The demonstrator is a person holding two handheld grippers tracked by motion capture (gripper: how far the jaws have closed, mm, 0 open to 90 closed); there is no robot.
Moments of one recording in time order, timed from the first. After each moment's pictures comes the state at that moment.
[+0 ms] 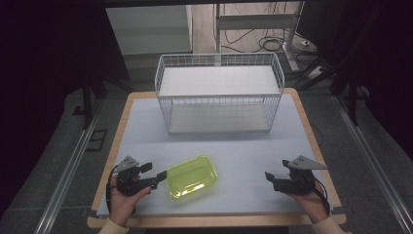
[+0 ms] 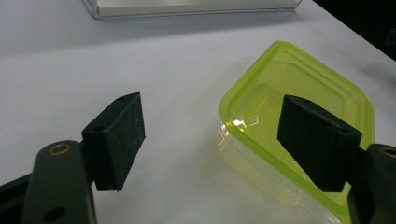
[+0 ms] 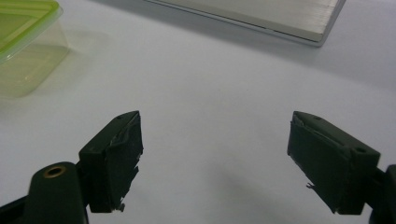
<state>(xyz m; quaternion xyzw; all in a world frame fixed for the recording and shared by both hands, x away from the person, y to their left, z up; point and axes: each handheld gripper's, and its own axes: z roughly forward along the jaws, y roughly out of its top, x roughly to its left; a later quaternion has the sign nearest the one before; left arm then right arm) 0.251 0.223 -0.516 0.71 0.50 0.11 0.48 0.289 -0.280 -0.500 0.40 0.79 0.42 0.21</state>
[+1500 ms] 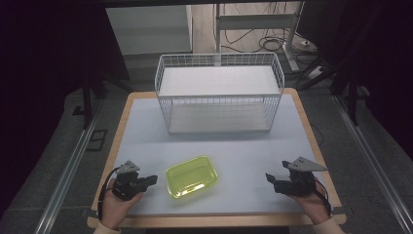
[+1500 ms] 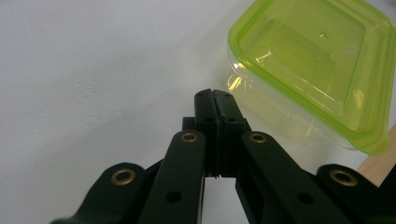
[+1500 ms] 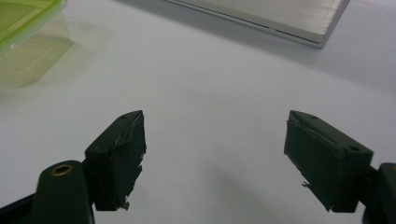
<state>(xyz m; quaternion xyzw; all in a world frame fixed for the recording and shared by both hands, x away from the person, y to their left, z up) 0.243 0.231 -0.519 0.77 0.49 0.08 0.40 0.285 -0.280 -0.499 0.39 0.80 0.41 0.21</state>
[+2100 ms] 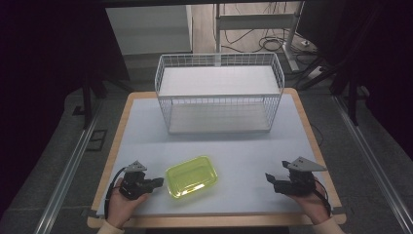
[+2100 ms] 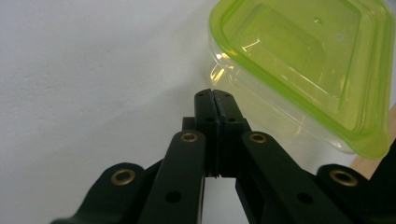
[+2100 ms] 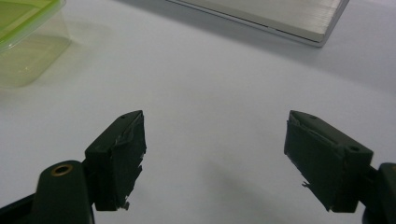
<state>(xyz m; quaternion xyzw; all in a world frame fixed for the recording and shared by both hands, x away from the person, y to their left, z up) 0.251 0.218 -0.527 0.78 0.48 0.04 0.40 0.285 -0.279 -0.499 0.39 0.80 0.41 0.21</state>
